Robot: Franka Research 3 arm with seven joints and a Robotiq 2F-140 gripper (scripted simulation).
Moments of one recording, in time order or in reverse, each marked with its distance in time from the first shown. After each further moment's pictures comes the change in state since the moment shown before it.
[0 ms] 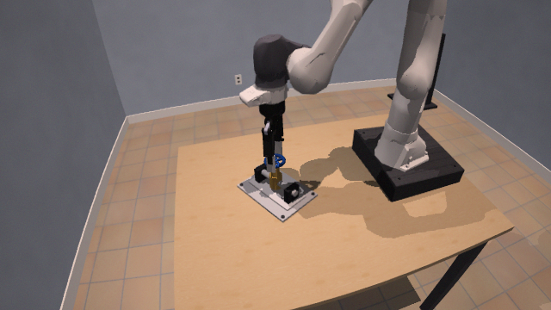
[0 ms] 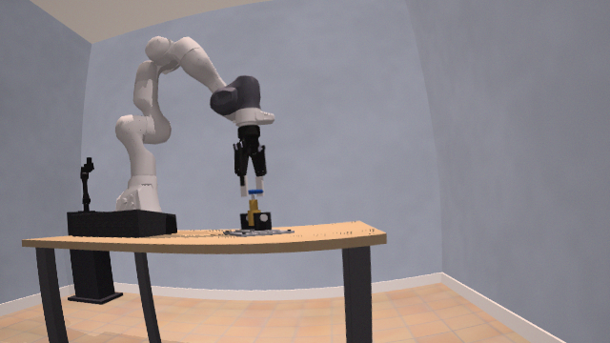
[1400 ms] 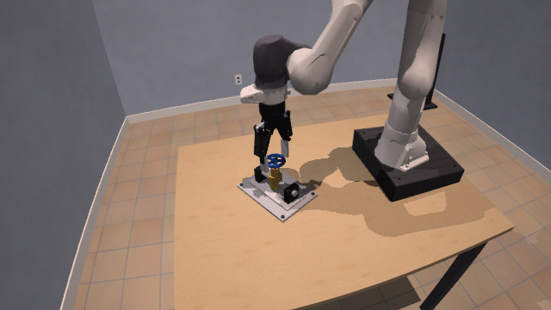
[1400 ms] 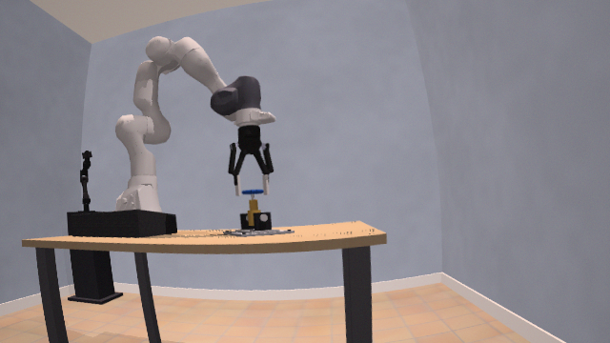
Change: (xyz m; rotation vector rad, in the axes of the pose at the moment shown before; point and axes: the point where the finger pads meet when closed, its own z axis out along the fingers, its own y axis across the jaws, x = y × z) arm 0.000 0.000 0.001 -0.009 0.003 0.423
